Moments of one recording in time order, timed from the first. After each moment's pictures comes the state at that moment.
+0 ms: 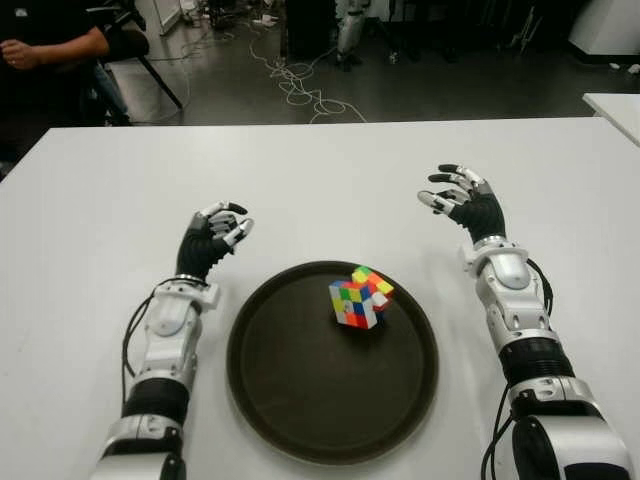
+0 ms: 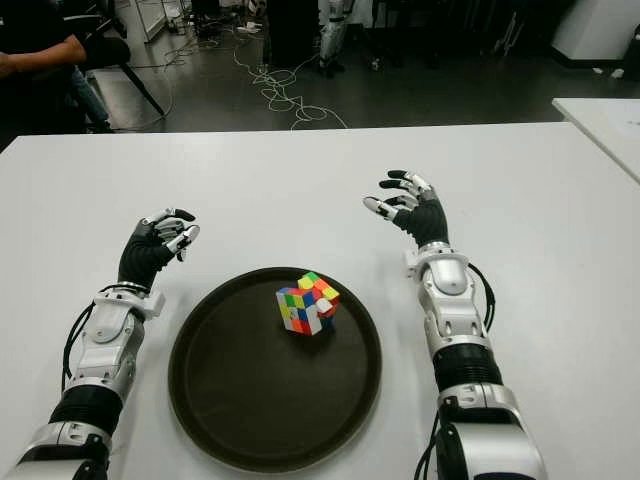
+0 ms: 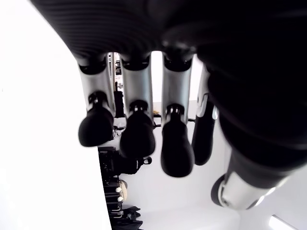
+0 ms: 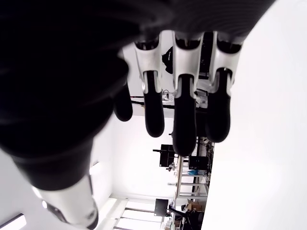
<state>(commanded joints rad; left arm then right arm) -0.36 0.08 0.12 0.70 -0.11 -0.48 -0.20 -0.48 -0.10 -0.12 0.62 0.07 -0.16 0.05</state>
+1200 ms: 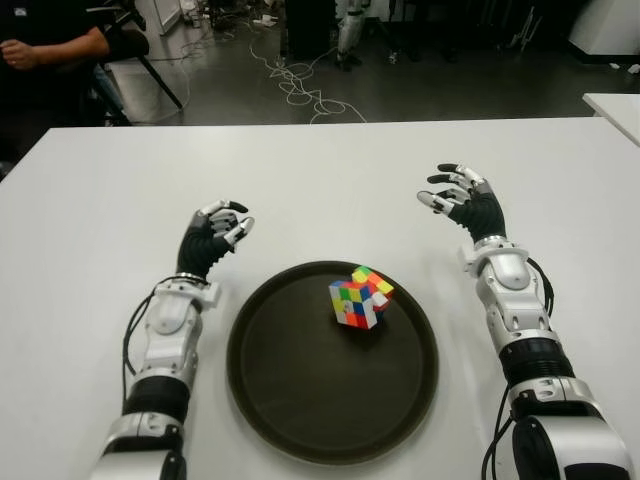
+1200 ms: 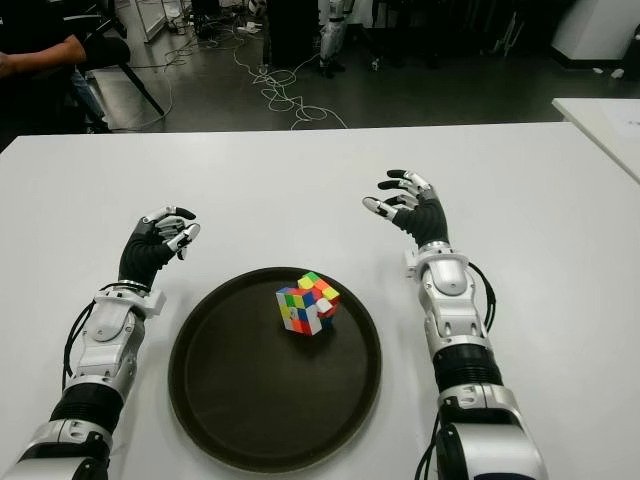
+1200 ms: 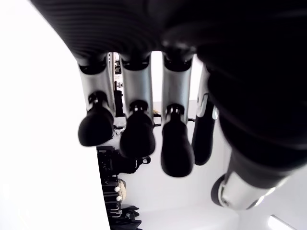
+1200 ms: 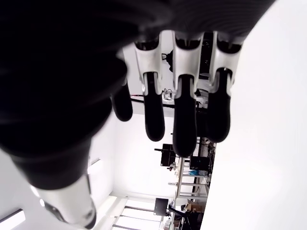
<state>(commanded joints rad) -0.37 0.08 0.12 0.74 -0.11 -0.51 -0.21 -0.48 -0.10 -0.12 0.63 0.05 -0.17 0.06</state>
